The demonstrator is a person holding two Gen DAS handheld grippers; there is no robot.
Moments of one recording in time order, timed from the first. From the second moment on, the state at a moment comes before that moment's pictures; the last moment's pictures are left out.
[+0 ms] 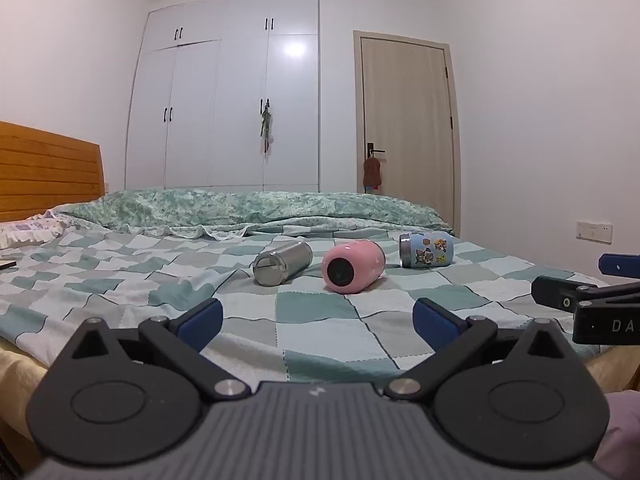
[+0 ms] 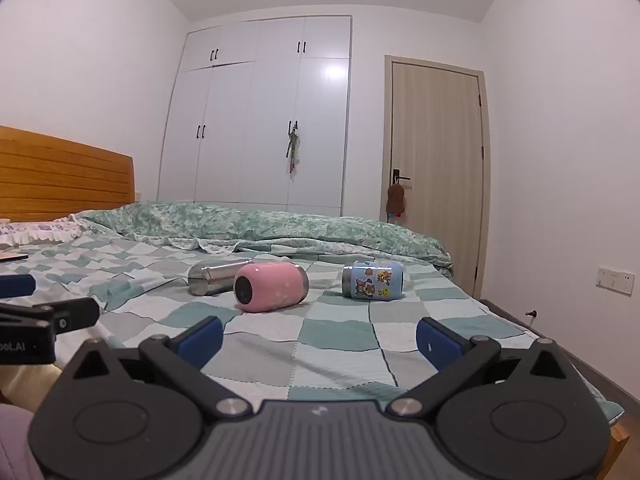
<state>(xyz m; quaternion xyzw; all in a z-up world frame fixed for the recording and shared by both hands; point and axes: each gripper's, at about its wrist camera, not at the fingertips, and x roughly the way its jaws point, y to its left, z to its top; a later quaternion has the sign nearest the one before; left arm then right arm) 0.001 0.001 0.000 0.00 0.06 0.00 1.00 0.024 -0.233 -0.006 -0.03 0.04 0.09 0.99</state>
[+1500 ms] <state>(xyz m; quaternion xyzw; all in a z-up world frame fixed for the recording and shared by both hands) -0.002 0.004 0.002 -0.01 0.06 -0.01 1.00 0.020 -0.231 -0.005 -0.03 0.05 0.09 0.99</state>
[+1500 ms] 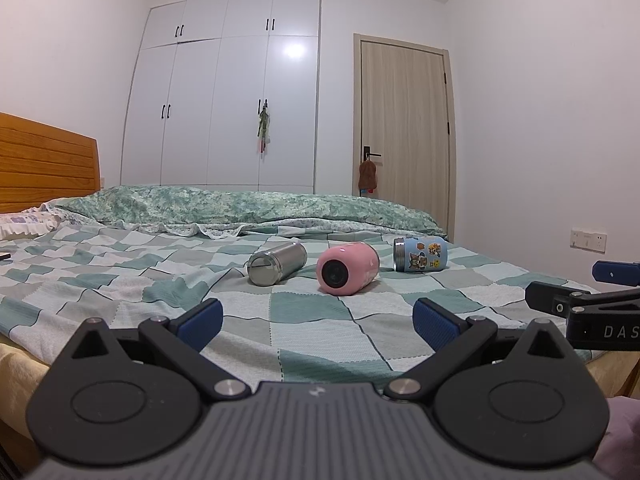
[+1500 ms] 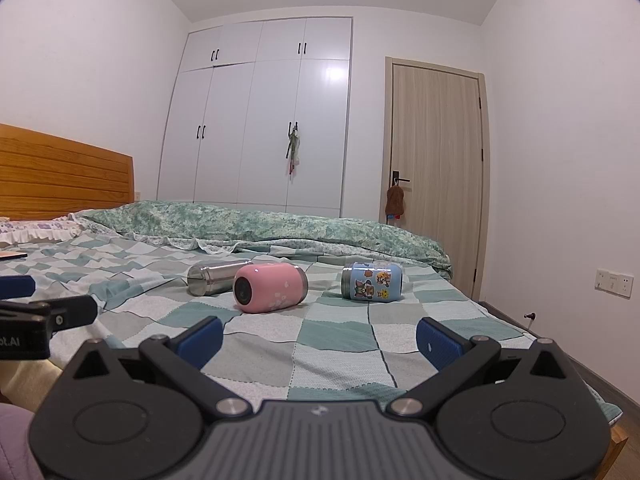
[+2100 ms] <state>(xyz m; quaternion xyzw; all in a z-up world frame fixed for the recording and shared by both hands) -0.003 0.003 0.002 -0.01 0.06 -0.01 1.00 0.019 -0.229 -0.005 -0.03 0.05 0.09 0.99</state>
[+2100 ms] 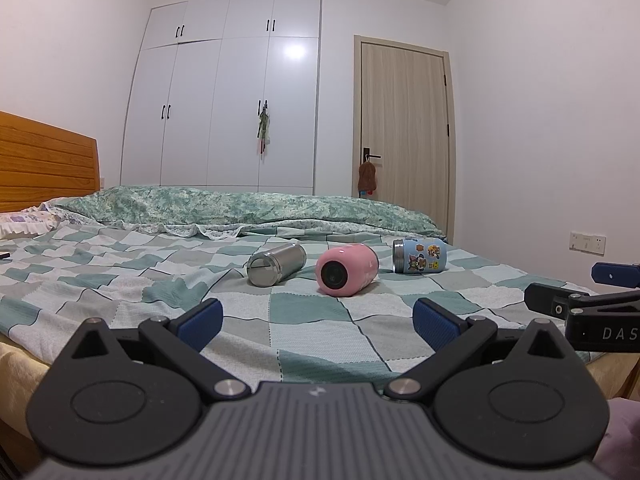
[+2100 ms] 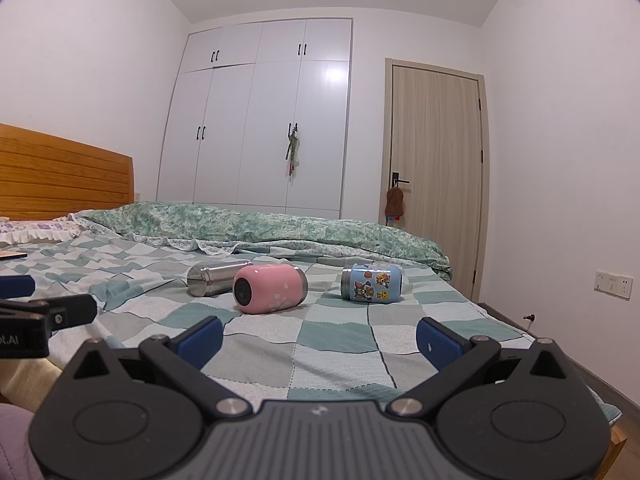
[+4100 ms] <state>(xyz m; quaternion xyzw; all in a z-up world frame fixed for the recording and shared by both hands) 0.246 -0.017 0.102 0.06 0.26 -0.11 0.96 0.256 -0.220 0.067 -0.12 0.20 0.21 0.95</state>
